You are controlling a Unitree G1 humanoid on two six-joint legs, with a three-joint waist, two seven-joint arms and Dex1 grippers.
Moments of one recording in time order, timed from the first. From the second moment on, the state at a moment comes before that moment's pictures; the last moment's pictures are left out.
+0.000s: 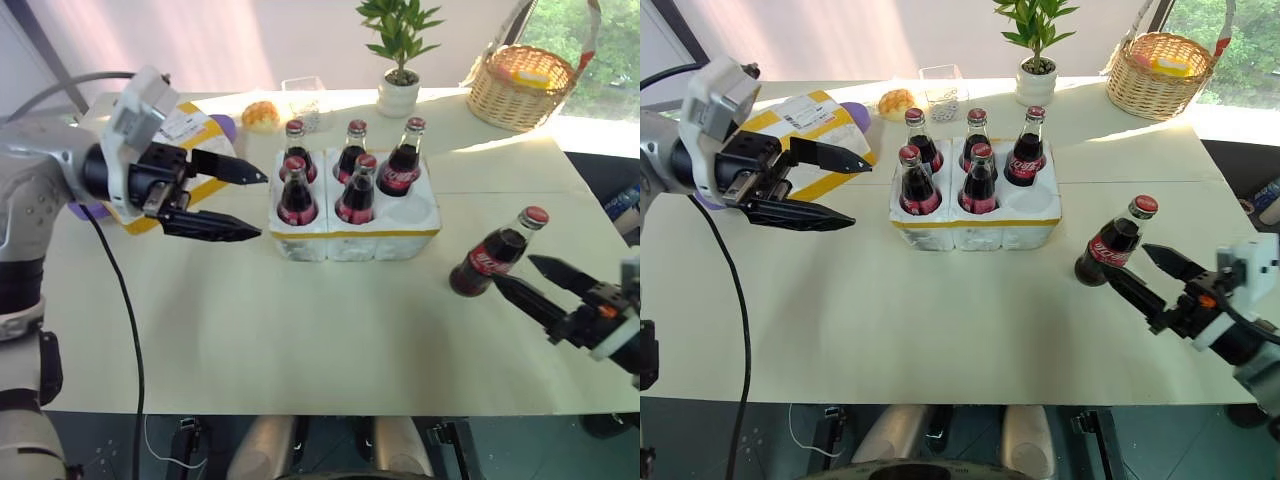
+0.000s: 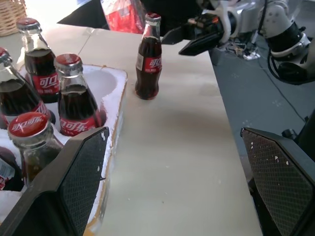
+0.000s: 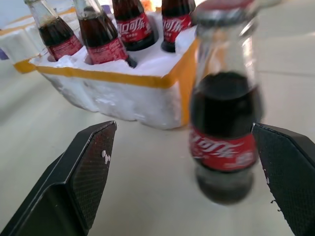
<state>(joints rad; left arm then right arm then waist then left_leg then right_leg) -0.86 0.95 0.01 -0.10 -0.74 0.86 -1.46 0.16 -0.56 -0.82 -0.69 0.83 0.99 0.69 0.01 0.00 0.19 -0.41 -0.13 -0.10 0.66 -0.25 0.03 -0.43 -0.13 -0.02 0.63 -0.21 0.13</state>
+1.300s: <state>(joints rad) -0.78 0.93 0.02 -0.17 -0.74 0.82 -1.37 -0.34 -0.64 -0.57 -0.39 1.13 0.86 0.45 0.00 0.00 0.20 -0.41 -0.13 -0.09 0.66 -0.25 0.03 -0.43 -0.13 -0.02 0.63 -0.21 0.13</state>
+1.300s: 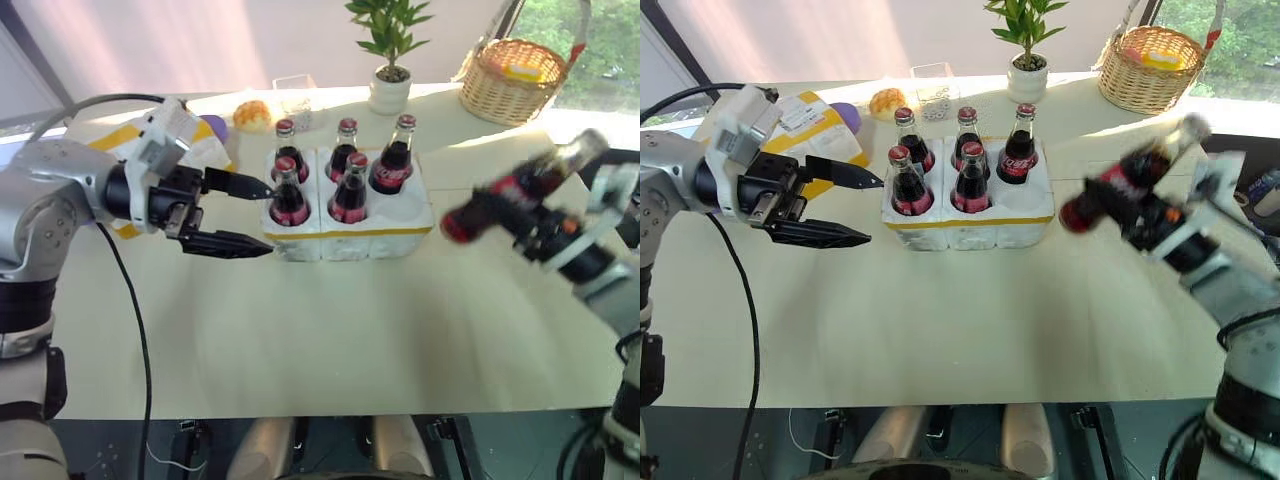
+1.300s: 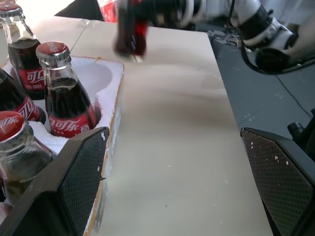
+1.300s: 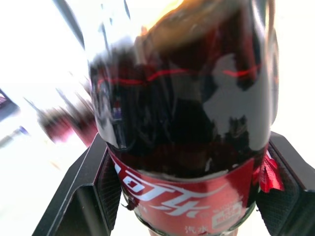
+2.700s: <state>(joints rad) -0.32 1.09 0.42 -0.31 -0.67 0.79 -1.06 -0.60 -0.93 -0.44 -0.16 0.90 0.96 0.85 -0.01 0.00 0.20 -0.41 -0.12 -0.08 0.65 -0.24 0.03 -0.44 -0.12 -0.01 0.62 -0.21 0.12</state>
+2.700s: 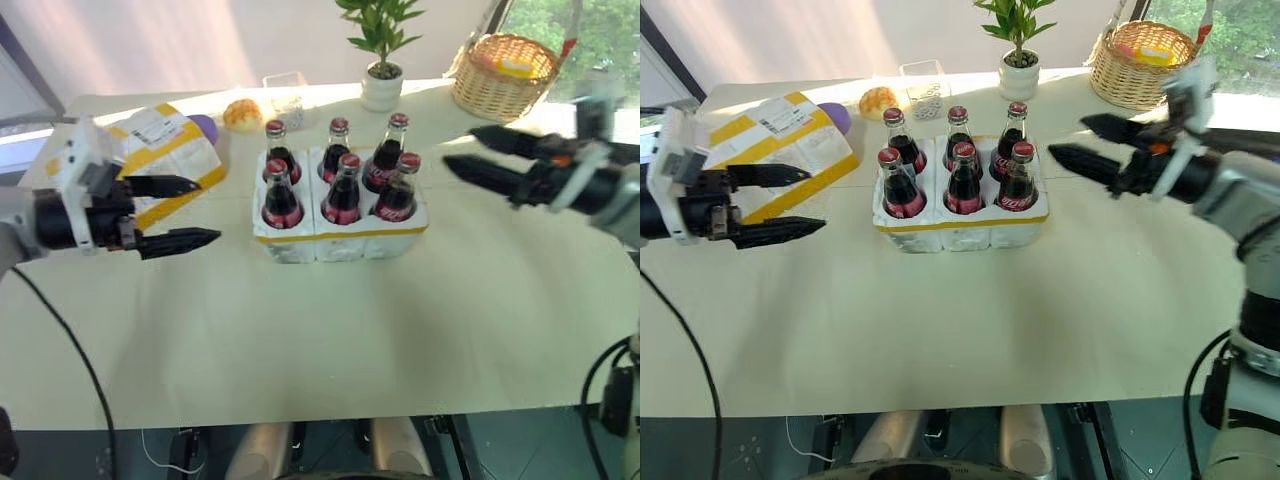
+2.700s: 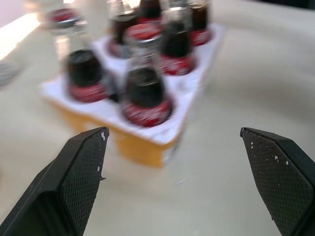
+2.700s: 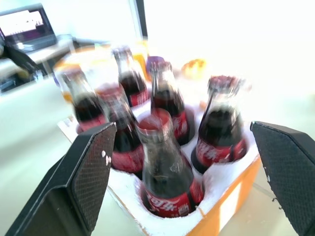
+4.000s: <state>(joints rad) -0.69 0.99 -0.23 1.08 0.61 -0.30 -0.06 -0.46 -1.01 -0.53 -0.18 0.97 0.95 0.94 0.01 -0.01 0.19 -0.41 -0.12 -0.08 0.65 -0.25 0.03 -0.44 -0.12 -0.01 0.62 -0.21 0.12</state>
